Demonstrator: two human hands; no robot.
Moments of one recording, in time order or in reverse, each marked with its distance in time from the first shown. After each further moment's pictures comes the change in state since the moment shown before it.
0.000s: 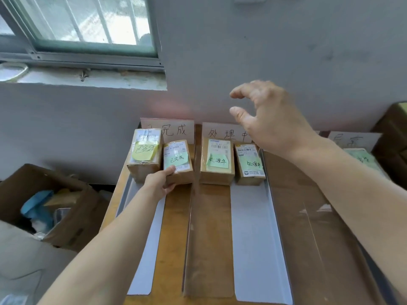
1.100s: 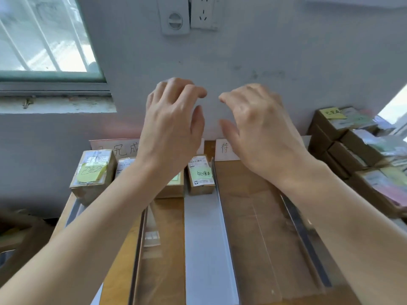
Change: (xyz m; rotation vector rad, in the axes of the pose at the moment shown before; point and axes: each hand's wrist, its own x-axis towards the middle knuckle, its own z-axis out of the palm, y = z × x) left_hand -0.256 0.033 0.155 0.856 0.066 1.949; right_hand -0.082 0.055 -0.075 -0.331 0.334 -0.102
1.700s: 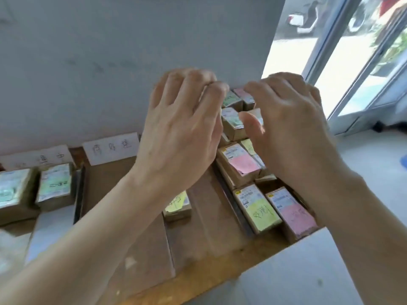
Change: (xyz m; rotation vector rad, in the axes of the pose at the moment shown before) left_hand 0.015 0.377 0.181 -0.035 -0.041 0.368; right_hand -0.222 0.320 -0.174 -0.263 0.066 0.303
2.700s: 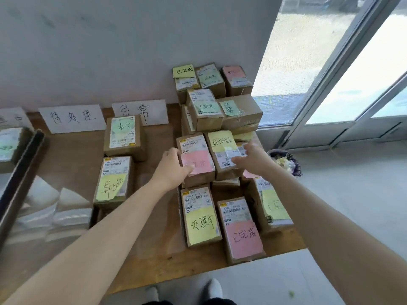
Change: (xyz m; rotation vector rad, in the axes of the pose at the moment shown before) left_hand -0.061 0.064 0.270 -0.335 -0.798 -1.130; right_hand -0.048 0.247 0.232 0.536 -1.031 0.606
